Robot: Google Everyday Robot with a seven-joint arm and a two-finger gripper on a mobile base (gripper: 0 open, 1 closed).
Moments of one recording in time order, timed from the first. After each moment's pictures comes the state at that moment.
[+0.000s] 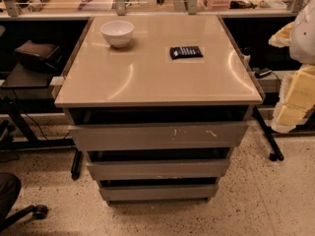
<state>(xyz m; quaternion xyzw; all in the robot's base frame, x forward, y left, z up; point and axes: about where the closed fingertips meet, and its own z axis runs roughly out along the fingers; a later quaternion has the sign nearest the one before) 0.438 -0.217 0.976 -0.60 0.78 -0.03 0.16</state>
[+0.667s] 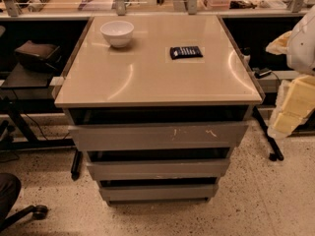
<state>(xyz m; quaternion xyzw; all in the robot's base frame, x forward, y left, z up) 0.437 -0.213 0.962 -0.60 0.78 -0.02 0.17</state>
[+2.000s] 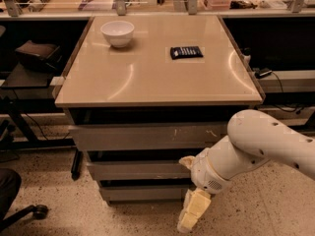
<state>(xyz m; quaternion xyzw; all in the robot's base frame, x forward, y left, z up) 0.369 -0.065 0.671 -0.61 0.74 0.25 0.15</state>
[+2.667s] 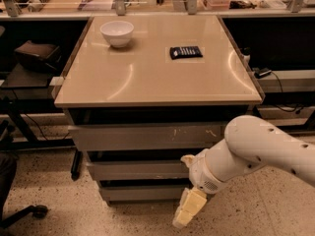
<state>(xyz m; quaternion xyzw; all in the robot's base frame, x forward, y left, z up) 0.382 -0.063 0.660 -0.59 0.75 0.23 0.17</state>
